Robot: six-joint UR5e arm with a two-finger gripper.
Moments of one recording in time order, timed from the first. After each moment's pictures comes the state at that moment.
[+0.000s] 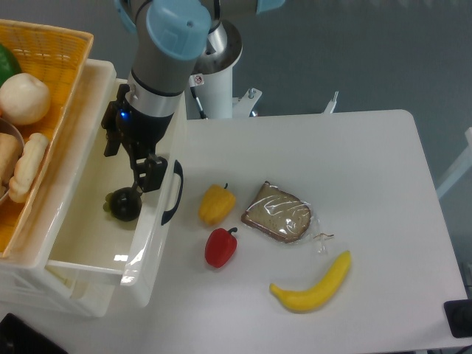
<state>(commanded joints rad) 2.30 -1.66 -1.59 -1.27 1.09 1.13</state>
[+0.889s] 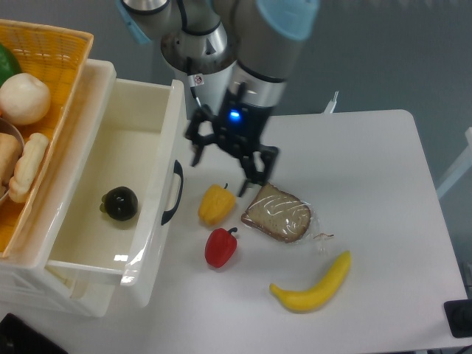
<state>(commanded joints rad) 2.65 -1.75 -1.59 -1.23 1.11 1.08</state>
